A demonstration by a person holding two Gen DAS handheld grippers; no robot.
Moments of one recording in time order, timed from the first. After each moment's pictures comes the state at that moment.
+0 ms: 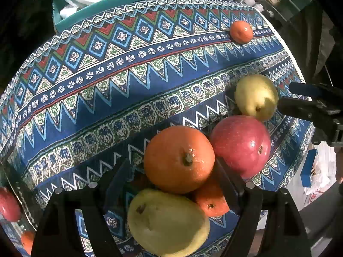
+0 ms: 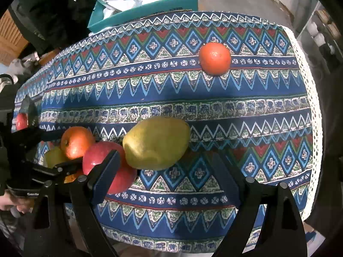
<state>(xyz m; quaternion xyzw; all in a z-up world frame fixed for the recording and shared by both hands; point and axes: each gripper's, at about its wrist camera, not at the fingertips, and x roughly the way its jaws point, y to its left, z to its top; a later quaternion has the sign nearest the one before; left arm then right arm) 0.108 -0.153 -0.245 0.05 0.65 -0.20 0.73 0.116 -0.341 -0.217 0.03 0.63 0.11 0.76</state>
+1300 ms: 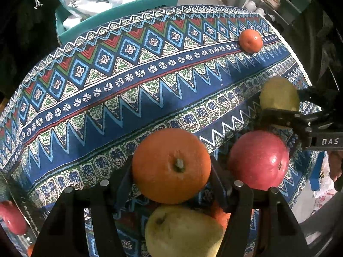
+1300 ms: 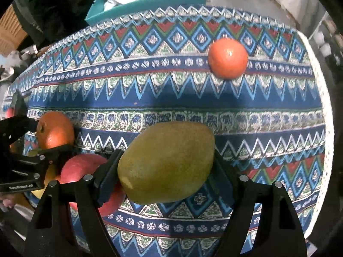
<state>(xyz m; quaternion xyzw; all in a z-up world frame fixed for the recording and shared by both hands) 0.124 -0.151 -0.252 0.07 0.62 -0.19 0.76 0.129 -0.327 -0.252 0.00 0.62 0.13 0.78</state>
